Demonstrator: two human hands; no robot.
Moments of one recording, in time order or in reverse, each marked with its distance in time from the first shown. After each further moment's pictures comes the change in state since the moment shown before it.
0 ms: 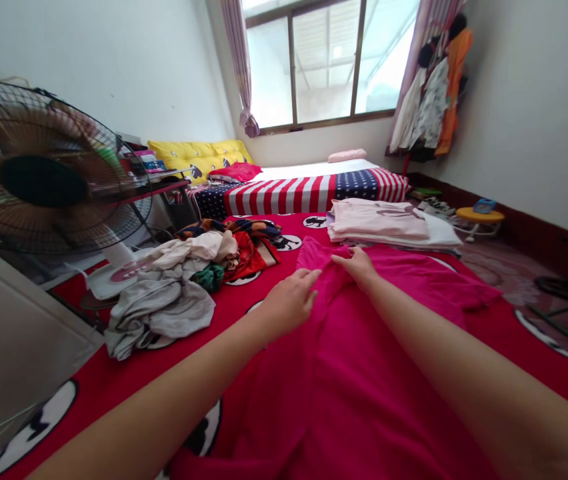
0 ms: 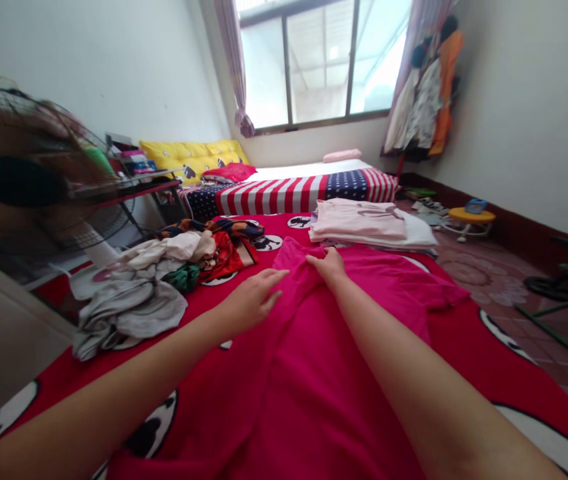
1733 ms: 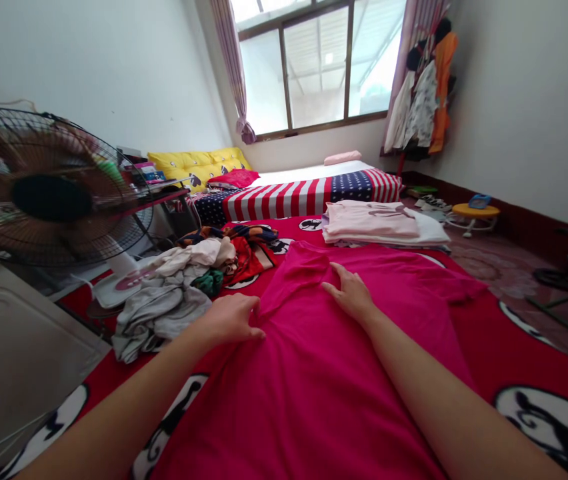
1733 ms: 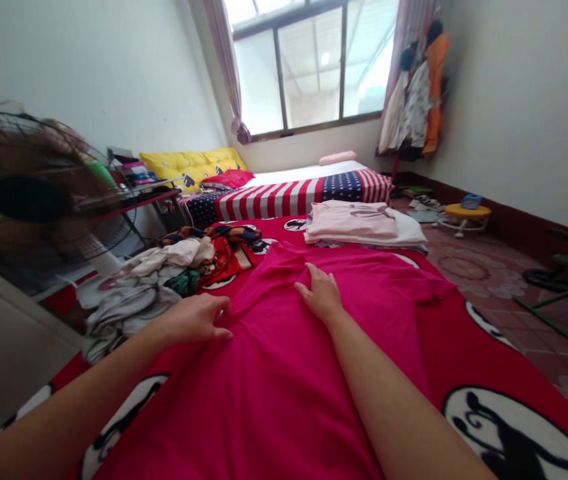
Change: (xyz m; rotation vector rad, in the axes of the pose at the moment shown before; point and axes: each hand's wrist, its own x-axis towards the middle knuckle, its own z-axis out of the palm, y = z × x) left_hand -0.047 -0.050 -0.042 0.244 -0.327 -0.312; right_hand -0.074 -0.001 -0.017 -0.415 -0.180 -0.285
